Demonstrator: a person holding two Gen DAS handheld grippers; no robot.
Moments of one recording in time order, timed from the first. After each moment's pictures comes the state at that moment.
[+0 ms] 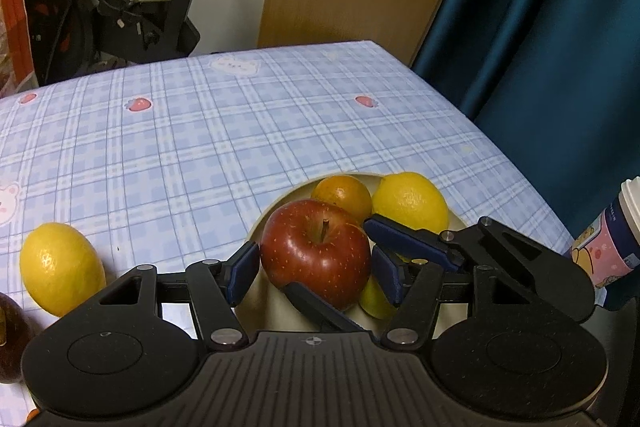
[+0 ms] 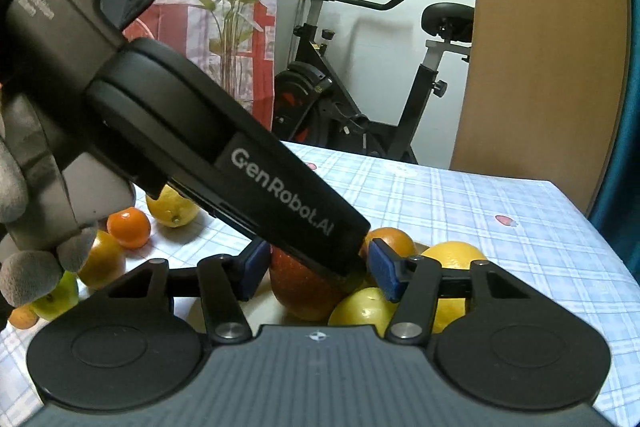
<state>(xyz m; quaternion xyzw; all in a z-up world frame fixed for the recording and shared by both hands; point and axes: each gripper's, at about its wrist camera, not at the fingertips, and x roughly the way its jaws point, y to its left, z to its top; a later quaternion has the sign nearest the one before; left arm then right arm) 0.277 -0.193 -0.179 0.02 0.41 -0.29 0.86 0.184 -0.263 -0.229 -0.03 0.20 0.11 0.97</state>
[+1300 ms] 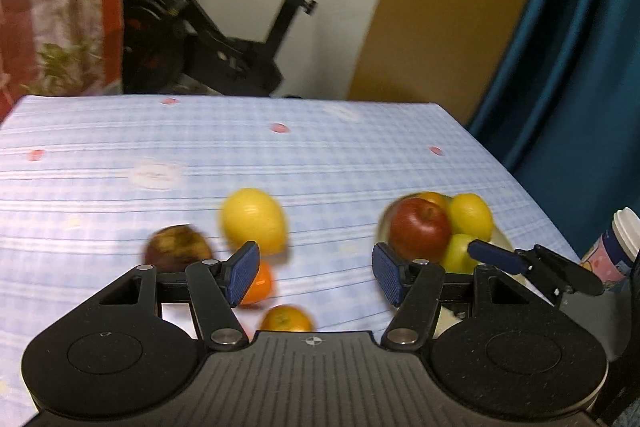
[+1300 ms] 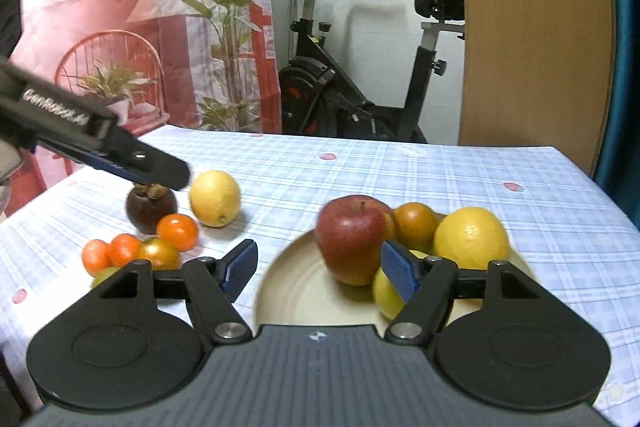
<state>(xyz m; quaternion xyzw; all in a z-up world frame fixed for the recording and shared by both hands) 0.212 -0.060 -0.136 -0.03 0.36 -0.20 0.91 0.152 -0.253 -0.208 0.03 0.23 0.12 0.97</state>
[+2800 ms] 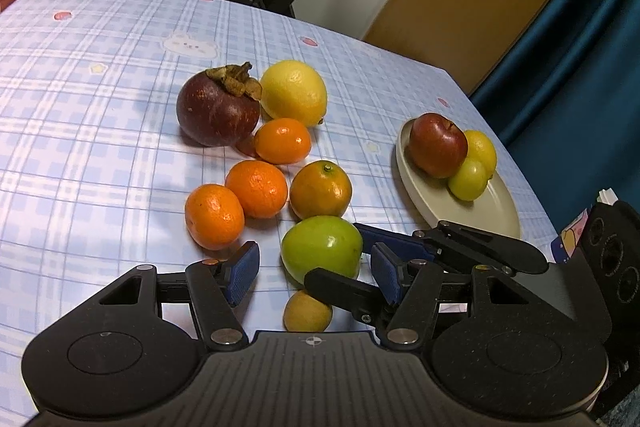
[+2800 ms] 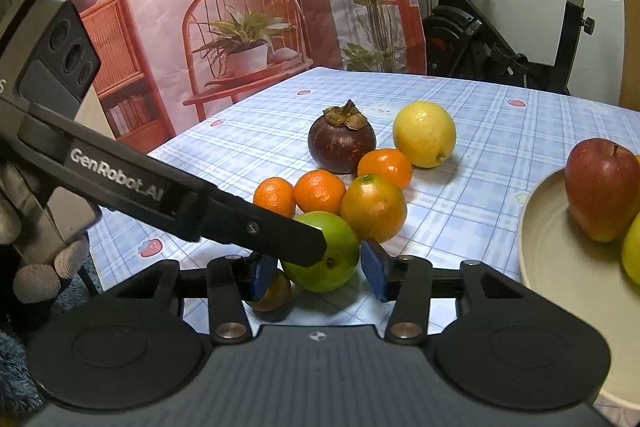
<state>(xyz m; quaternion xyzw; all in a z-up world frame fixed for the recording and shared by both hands) 0.178 -0.021 -0.202 -0.12 0.43 -0.22 0.87 0.150 -0.164 -0.234 0.03 0.29 0.32 0.90</state>
